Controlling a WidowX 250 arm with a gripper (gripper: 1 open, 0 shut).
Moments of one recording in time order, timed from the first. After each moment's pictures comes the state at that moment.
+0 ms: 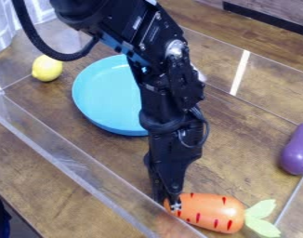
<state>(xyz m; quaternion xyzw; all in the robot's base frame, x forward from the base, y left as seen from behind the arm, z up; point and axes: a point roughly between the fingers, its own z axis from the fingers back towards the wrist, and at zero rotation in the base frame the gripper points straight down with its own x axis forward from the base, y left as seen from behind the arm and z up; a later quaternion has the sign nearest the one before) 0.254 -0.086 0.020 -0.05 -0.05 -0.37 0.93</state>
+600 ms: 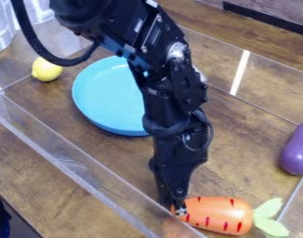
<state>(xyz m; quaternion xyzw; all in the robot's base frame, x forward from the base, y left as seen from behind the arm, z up) 0.254 -0.095 0.019 -0.06 -0.06 -0.39 0.92</state>
